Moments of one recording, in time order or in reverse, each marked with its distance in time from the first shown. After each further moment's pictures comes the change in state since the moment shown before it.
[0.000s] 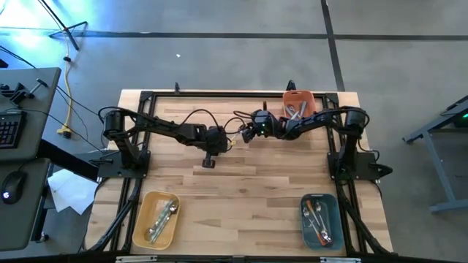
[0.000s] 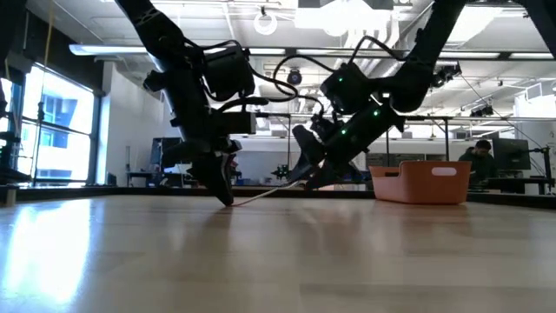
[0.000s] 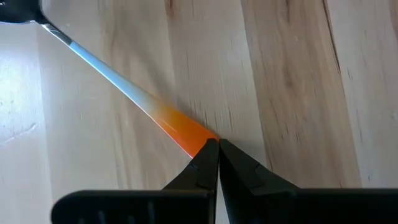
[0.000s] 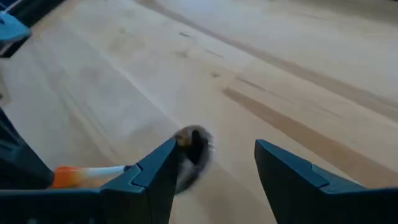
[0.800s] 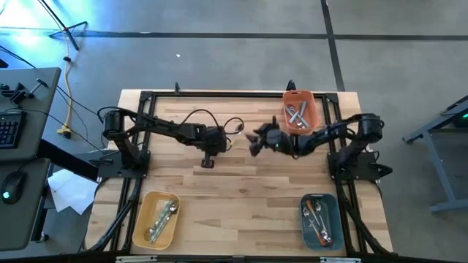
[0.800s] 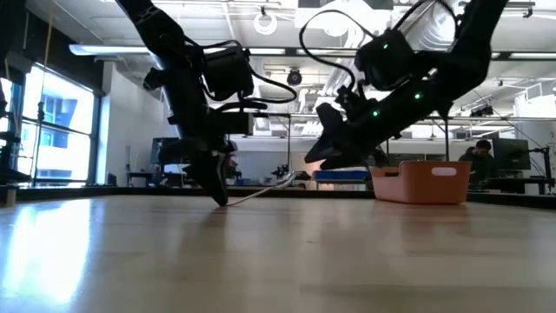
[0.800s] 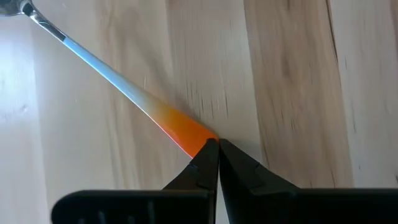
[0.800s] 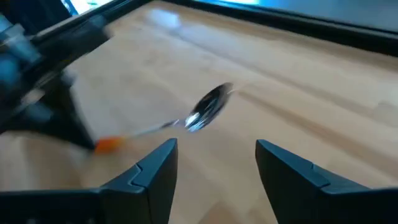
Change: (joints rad) left arm 0.000 -0.003 0.007 -0.054 0.000 -0.040; right arm 0.216 -0.168 -0.228 0.192 0.291 -0.033
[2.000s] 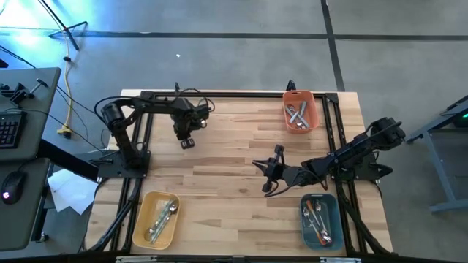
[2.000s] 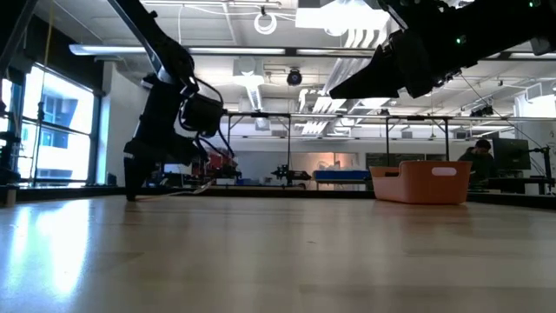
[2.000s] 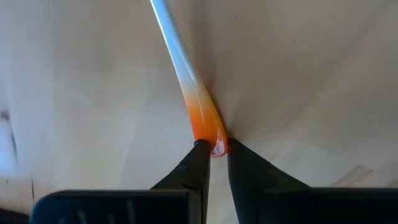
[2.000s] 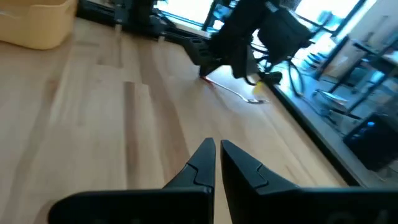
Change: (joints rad) left arm 0.372 0.005 0.079 -0.637 -0.077 -0.200; right arm 0.508 -0.196 -0.010 -0.071 0.353 -0.598
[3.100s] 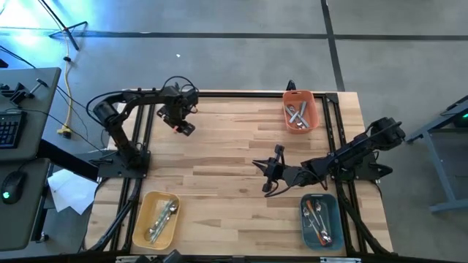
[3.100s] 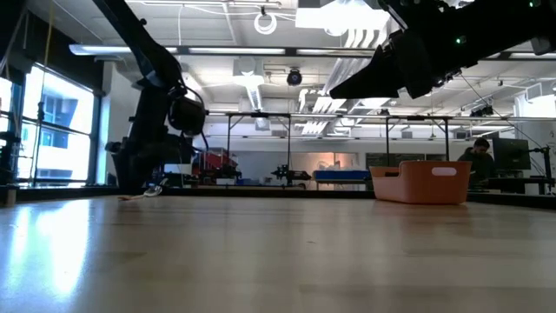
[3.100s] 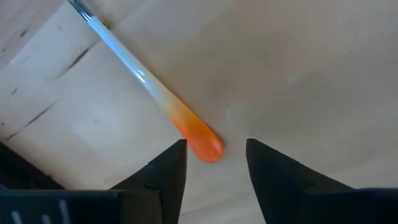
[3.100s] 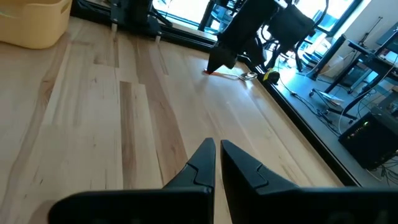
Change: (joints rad) left arm 0.232 -0.061 0.000 -0.009 0.044 -0.318; right arm 0.000 0.000 0.000 0.001 0.008 -0.005
